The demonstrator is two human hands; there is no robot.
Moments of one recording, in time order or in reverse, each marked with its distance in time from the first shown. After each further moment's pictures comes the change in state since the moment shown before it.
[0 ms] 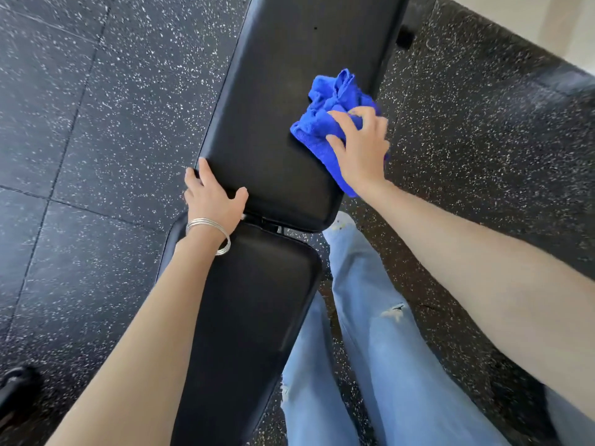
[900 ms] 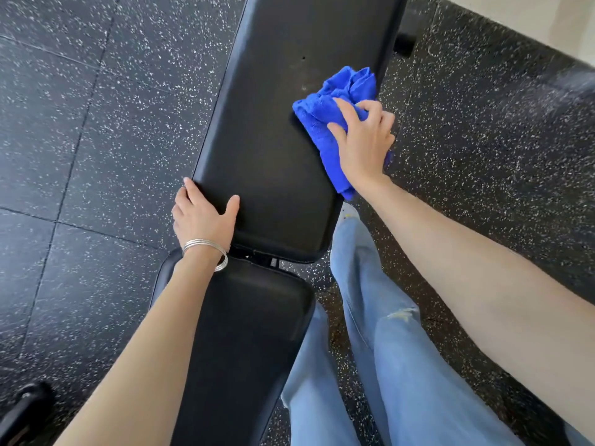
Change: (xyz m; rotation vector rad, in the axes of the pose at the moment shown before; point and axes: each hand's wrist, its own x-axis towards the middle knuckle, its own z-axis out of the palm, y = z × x) left_hand 0.029 0.021 0.008 0.118 0.134 -0.077; right_hand 0.062 0.010 -0.001 -0.019 0.046 0.147
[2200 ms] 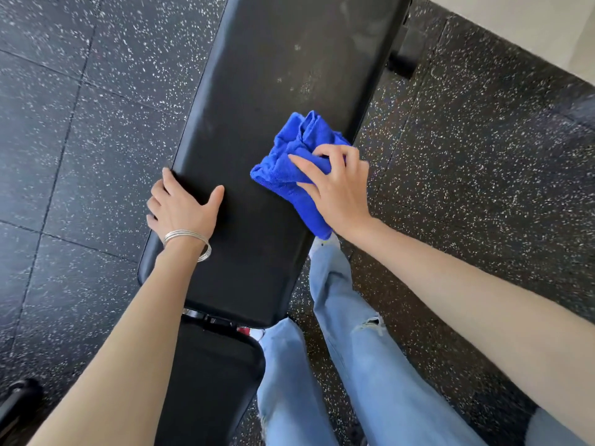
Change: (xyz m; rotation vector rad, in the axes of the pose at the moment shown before) left_hand 0.077 0.120 0.004 0.100 0.073 -0.148; right_hand 0.074 0.043 -0.001 0.078 0.048 -0.535
